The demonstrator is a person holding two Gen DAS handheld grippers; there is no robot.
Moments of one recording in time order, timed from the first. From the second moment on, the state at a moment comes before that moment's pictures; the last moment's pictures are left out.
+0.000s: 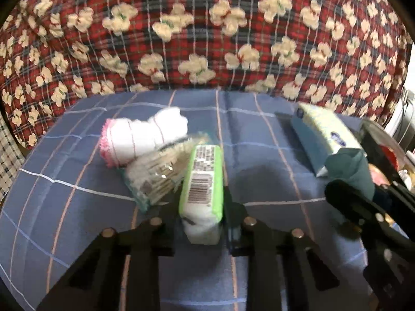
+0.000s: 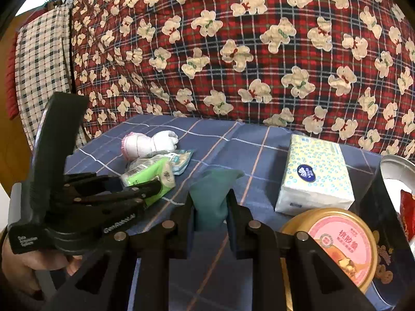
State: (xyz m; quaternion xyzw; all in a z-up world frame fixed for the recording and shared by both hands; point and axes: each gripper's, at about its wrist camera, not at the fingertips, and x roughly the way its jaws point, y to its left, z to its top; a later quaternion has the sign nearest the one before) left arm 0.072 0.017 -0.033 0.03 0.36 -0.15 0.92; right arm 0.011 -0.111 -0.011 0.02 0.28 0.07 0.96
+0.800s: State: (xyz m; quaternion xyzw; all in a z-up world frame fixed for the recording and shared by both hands) left arm 0.017 0.007 -0.007 -0.01 0.23 -0.17 0.96; right arm -0.020 -0.134 0.009 0.02 0.21 0.05 0.98
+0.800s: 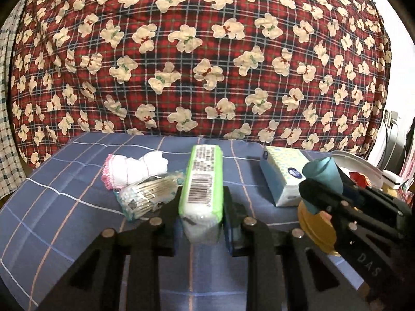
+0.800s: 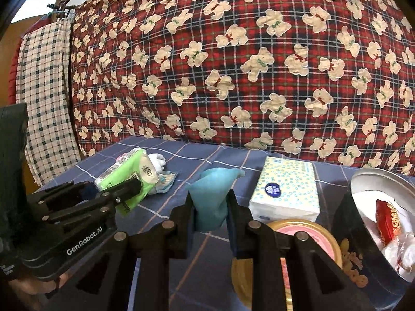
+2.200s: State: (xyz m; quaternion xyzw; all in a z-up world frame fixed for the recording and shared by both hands) left arm -0.031 -0.109 0.000 -0.01 0.20 -0.25 0.95; right arm -0.064 -0.252 0.016 0.03 0.18 -0.05 0.98
